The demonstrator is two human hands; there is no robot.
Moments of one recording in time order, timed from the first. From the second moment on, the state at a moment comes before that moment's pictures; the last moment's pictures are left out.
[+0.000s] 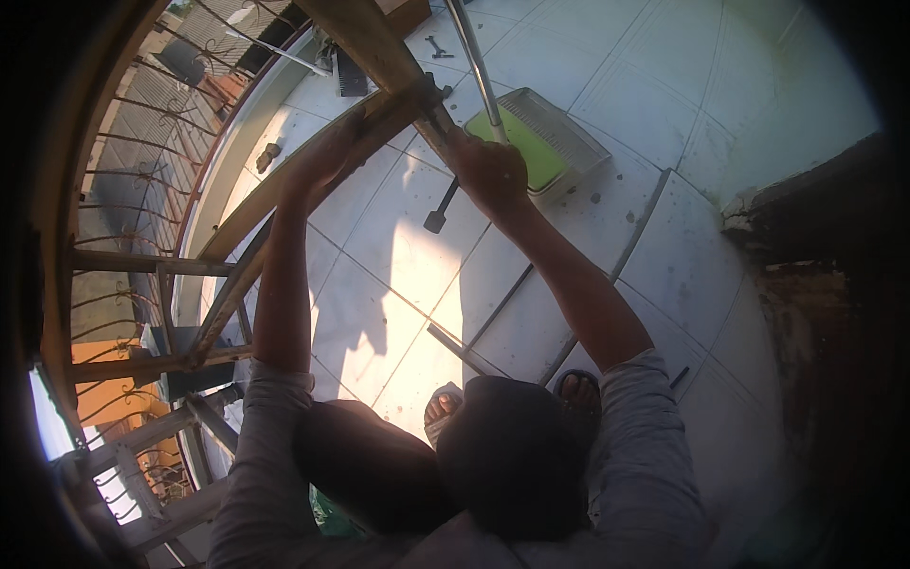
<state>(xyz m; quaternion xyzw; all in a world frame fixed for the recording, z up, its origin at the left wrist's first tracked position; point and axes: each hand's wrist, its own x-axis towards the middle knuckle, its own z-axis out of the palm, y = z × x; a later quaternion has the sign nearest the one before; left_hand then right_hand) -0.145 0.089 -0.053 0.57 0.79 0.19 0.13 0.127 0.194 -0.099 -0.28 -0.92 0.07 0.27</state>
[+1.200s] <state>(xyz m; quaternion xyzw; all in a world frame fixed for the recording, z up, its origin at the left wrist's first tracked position) 0.121 0.043 -0.109 0.40 0.73 0.49 0.26 0.255 0.110 -0.142 -0.28 -0.68 0.66 0.12</state>
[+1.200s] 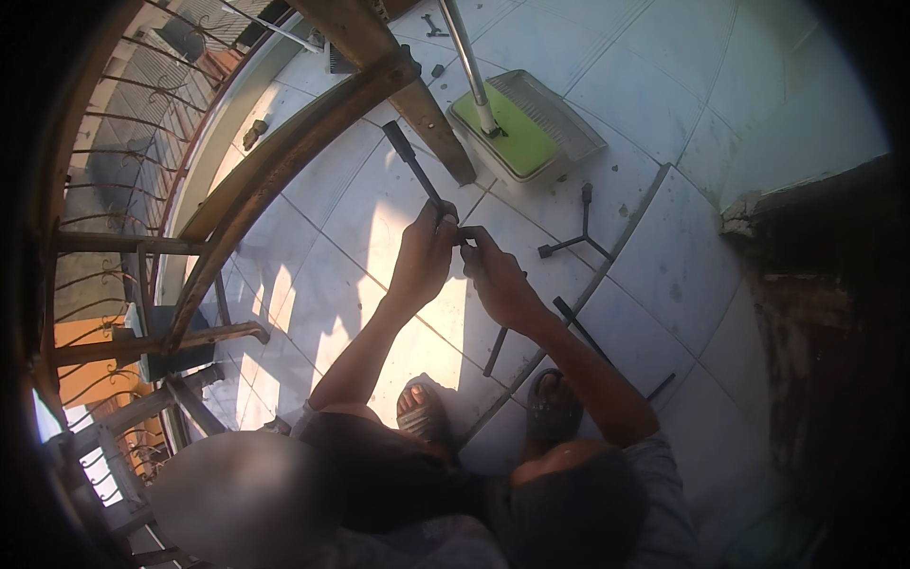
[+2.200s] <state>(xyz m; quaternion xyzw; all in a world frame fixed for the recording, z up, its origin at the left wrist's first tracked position) -0.096 0.062 -0.006 0.40 0.84 0.24 0.28 0.236 0.125 -0.014 -0.37 -0.41 0.83 0.08</state>
